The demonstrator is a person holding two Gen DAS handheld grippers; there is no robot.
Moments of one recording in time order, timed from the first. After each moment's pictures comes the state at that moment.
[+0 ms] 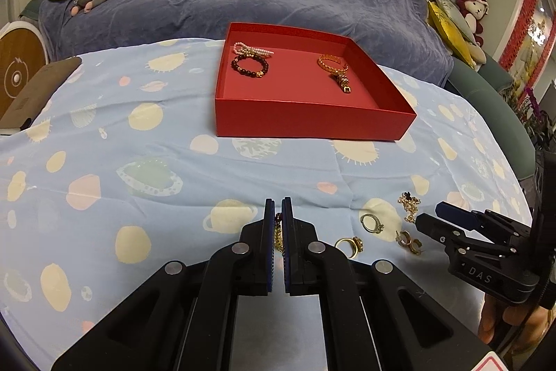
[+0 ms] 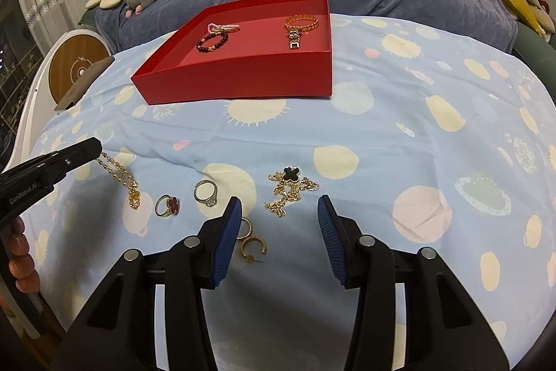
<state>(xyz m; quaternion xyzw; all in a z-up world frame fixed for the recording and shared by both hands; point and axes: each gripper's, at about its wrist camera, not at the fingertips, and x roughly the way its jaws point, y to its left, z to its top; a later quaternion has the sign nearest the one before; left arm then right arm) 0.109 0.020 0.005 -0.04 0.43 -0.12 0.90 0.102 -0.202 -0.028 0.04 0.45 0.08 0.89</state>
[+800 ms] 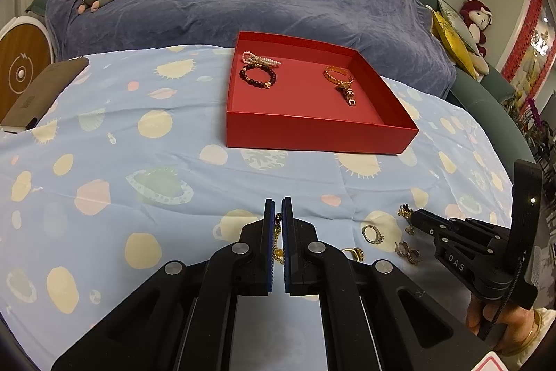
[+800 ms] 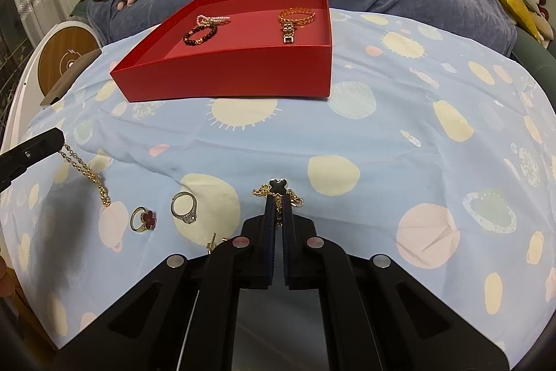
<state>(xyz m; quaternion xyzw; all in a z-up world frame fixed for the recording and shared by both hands) 0.111 0.029 0.015 -0.06 0.42 -0.11 0.90 0.117 -0.202 -0.034 0.02 0.45 0.07 0.89</state>
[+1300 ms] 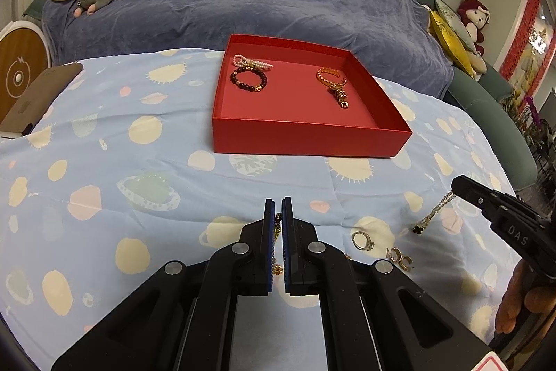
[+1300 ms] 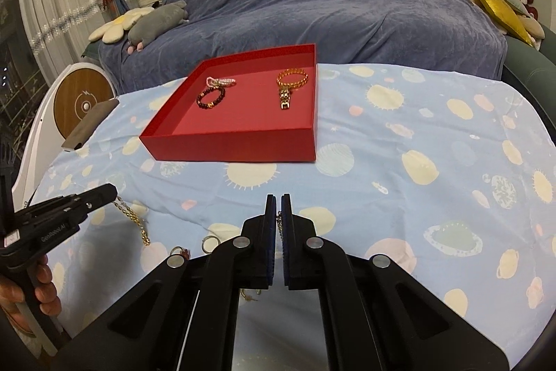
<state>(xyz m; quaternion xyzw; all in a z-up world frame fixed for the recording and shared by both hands) 0.114 0.017 0.018 -0.05 0.41 -0.12 0.90 0.102 -0.223 0.029 0.07 0.38 0.08 0.92</state>
